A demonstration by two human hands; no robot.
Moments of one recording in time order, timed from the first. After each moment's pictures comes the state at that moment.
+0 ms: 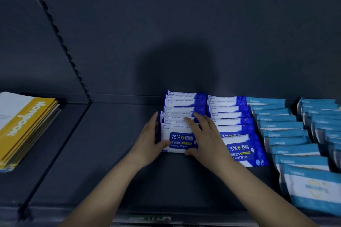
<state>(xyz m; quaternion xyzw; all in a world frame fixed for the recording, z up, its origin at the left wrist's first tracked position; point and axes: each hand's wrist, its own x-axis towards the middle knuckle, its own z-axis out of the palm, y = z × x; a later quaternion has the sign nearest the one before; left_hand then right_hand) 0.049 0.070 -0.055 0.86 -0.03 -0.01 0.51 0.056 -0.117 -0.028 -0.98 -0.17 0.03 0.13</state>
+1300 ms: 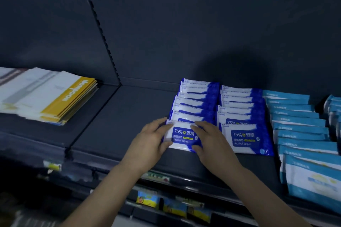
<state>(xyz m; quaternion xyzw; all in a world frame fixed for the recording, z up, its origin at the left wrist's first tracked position) -0.048 0.055 -0.044 0.97 -0.04 0.12 0.21 -0.001 -0.141 -0.035 -0.93 -0.30 -0.01 0.20</state>
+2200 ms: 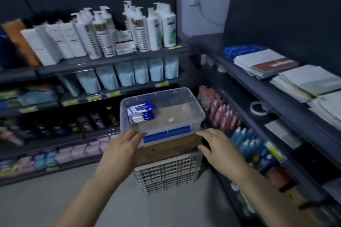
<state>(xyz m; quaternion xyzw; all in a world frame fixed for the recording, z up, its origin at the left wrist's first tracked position) -0.670 0.398 -0.043 0.85 0.51 0.13 -0.05 -0.402 0.348 -0.027 -0.66 -0.73 0.10 0.17</state>
